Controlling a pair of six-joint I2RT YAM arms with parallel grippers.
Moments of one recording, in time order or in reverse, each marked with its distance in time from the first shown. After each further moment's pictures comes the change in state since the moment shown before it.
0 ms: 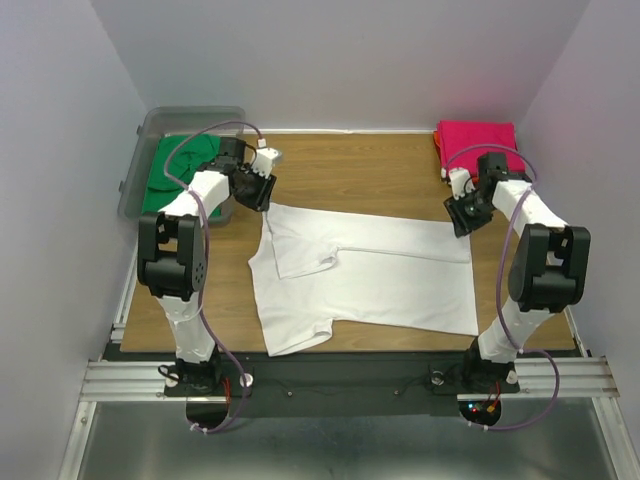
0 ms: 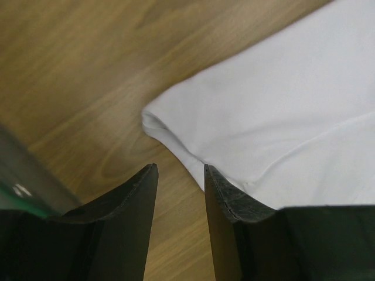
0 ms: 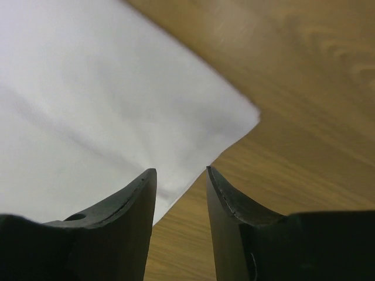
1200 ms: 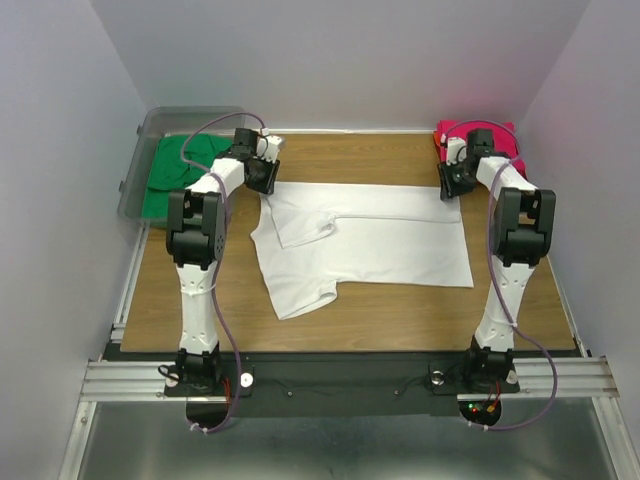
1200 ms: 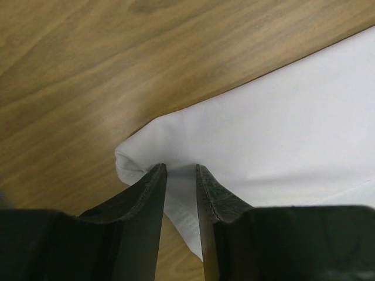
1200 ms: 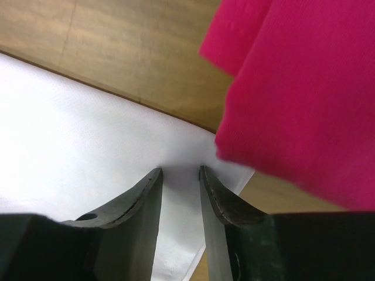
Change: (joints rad) left arm 0.007 0.341 0.341 0.079 -0.085 -0.148; right arm 0.000 0.469 0.473 0.216 -0.003 0.247
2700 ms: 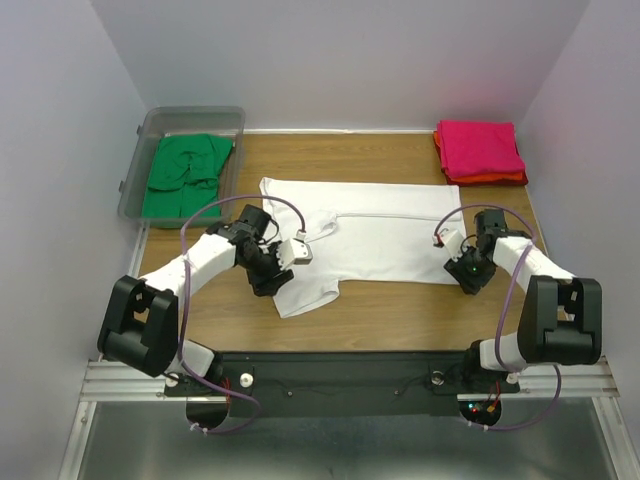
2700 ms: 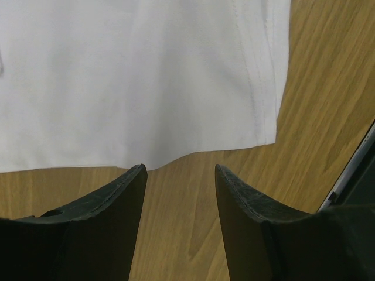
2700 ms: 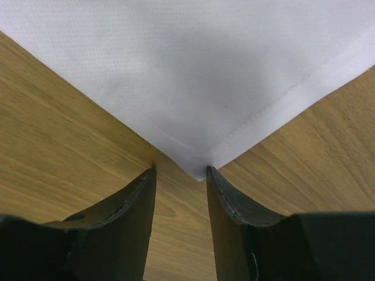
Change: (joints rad) left arm -0.255 -0.852 -0.904 -0.290 0.157 0.587; right arm 0.002 -0.826 -0.991 -0.141 0.060 -0.527
